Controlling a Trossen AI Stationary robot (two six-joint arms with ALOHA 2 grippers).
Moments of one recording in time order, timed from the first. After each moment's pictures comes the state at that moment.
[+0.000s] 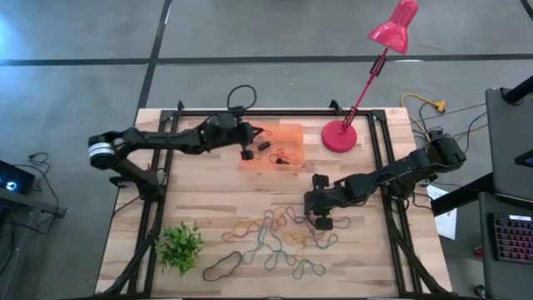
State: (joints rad) left arm 0.38 1.45 0.84 0.28 -0.10 0.52; right arm 0.27 1.51 0.79 -0.39 0.16 0.24
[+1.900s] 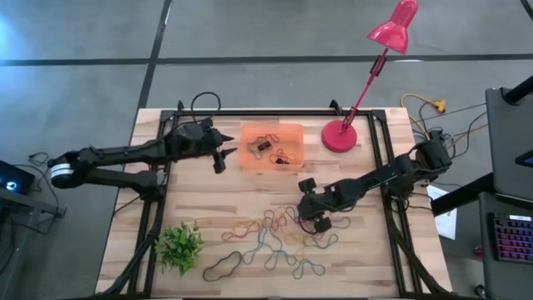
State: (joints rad) left arm 0.36 0.97 0.58 -0.01 -0.06 0.16; right arm 0.27 1.66 0.84 -0.32 0.18 -0.15
